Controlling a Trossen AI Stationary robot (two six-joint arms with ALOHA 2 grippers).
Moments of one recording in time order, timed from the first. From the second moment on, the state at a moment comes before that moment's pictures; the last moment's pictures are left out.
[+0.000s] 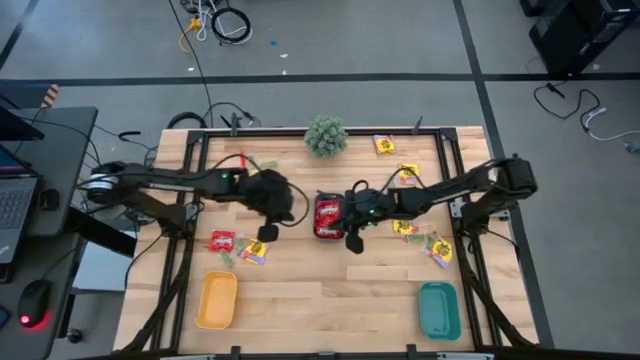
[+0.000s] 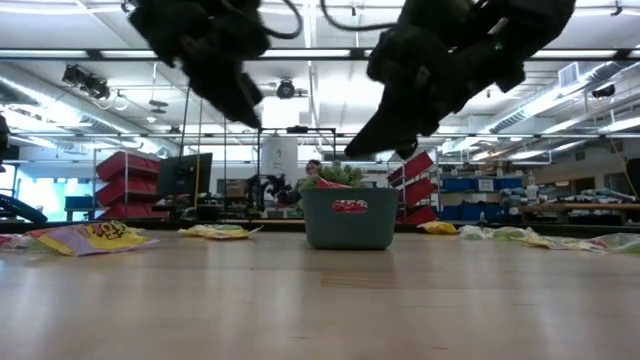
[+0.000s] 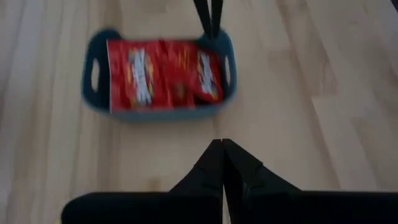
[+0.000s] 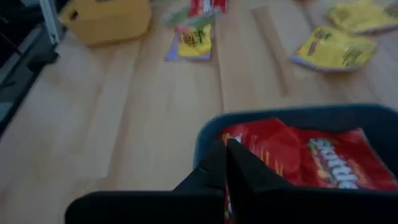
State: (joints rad) left arm 0.08 1.33 0.92 -0.43 0.17 0.10; right arm 0.01 1.60 0.79 0.23 -0.10 0.20
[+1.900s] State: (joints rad) left arm -0.19 1.17 0.50 -0.90 0.10 -0.74; right arm -0.02 1.63 0.83 0.16 -0.04 0.13
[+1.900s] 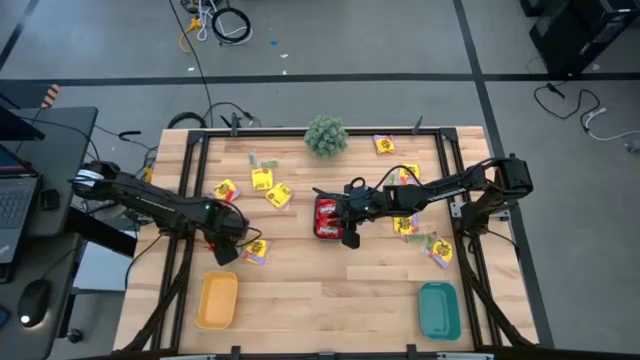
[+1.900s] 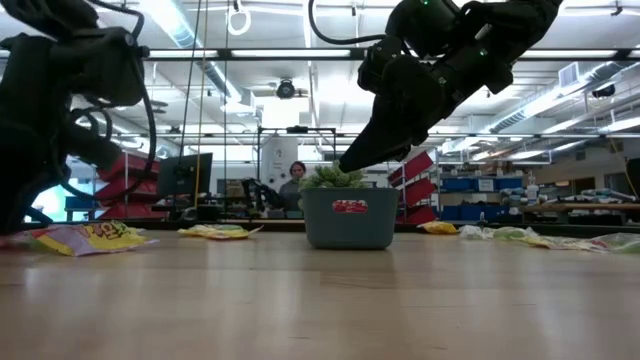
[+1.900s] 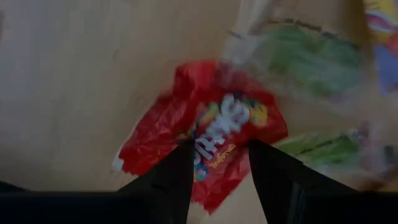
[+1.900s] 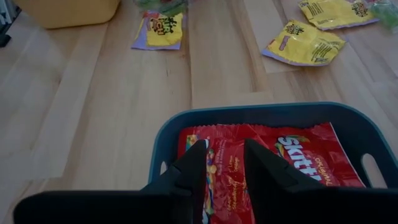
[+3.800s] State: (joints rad) left arm 0.05 1.37 0.66 -0.57 0.04 -0.32; right arm -0.01 1.50 0.83 0.07 -0.04 0.17
